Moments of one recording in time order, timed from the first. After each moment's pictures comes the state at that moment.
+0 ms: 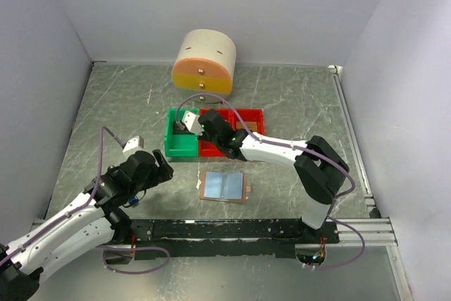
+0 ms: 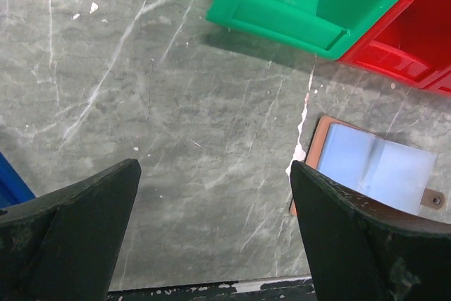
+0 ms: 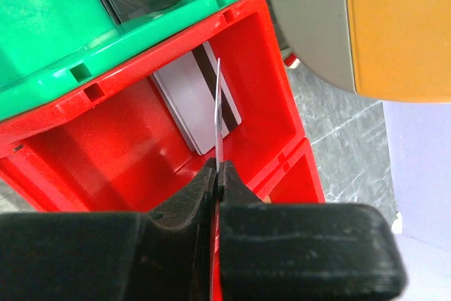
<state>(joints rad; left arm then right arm) -0.73 0.64 0.47 -0.64 -0.37 -0.96 0.92 1.73 1.13 -0.05 0.39 -0.60</state>
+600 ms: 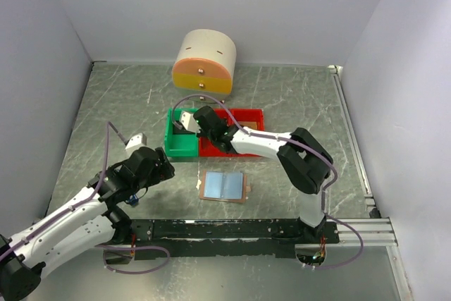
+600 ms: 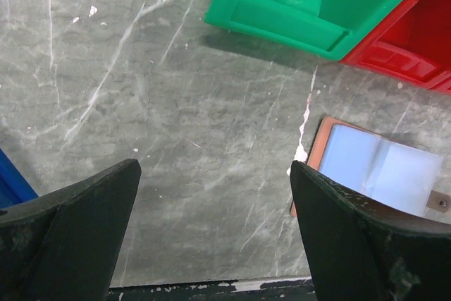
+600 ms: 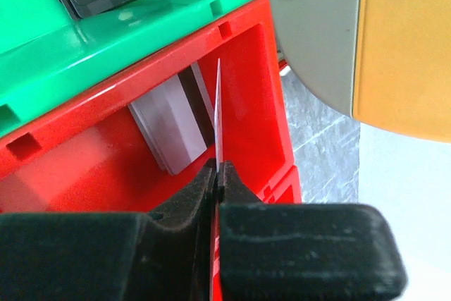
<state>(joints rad) -0.73 0.71 0.51 -0.65 -0.37 -0.95 0.89 1.89 1.23 -0.05 0.44 -0.75</state>
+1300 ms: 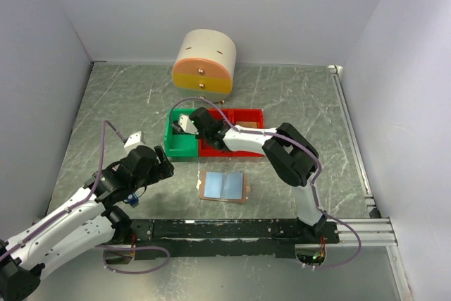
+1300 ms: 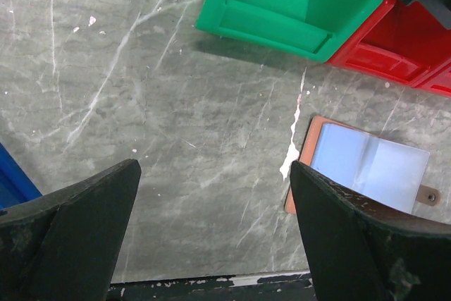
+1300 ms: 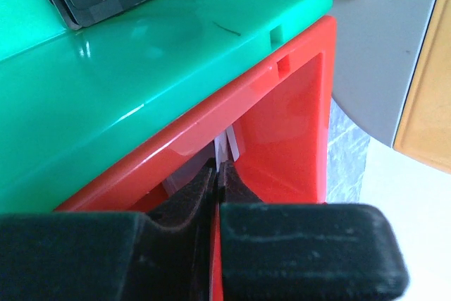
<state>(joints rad) -0.73 0.69 0.55 -0.68 -0.37 -0.92 0.87 2.05 1.32 -0.07 0.46 -0.79</state>
